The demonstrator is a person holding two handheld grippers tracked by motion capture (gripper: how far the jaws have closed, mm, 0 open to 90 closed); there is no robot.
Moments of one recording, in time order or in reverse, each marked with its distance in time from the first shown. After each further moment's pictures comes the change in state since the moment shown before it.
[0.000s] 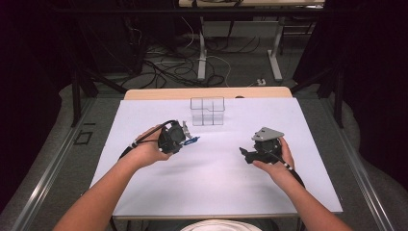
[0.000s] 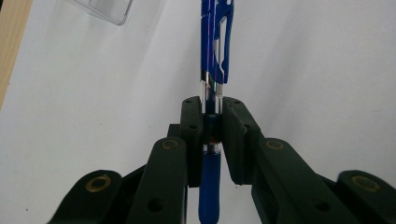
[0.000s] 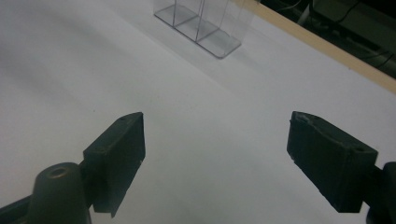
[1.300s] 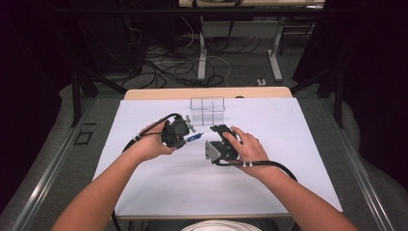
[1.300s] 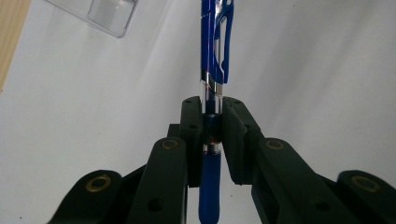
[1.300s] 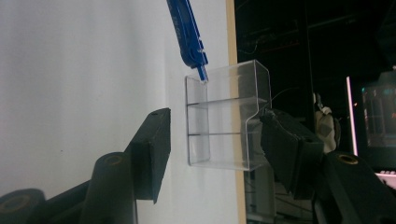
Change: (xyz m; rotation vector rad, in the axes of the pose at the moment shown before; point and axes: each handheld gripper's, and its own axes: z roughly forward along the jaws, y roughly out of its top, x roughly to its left) left arm 0.009 0.015 -0.007 0.001 -0.050 -0.038; right arm 0.089 0.075 0.037 -0.059 -0.104 -0.985
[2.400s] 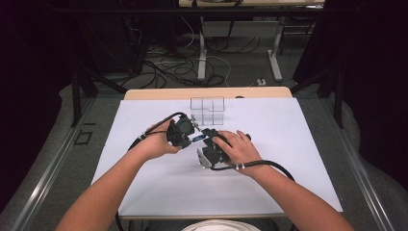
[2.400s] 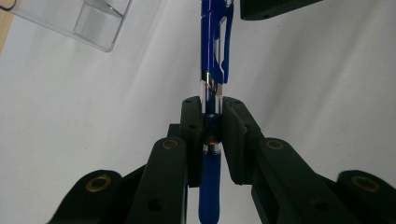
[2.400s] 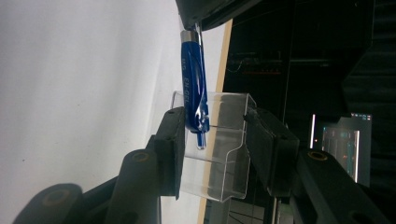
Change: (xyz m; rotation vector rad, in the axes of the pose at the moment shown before) left arm -0.004 0.015 0.003 -0.006 -0.043 -0.007; right arm 0.009 0.015 0.013 -0.011 -0.043 -0.252
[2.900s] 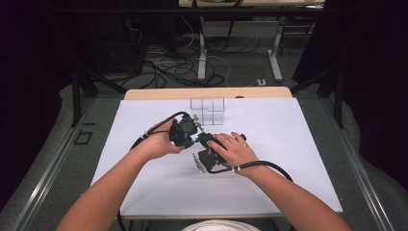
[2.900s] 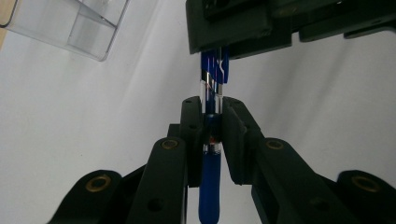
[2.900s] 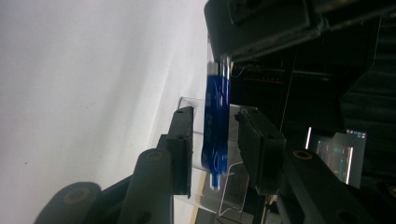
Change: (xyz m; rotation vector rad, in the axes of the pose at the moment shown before) left arm -0.004 0.007 -0.005 -0.007 -0.015 0.005; right arm 0.007 0.011 0.008 0.004 0.010 -0.111
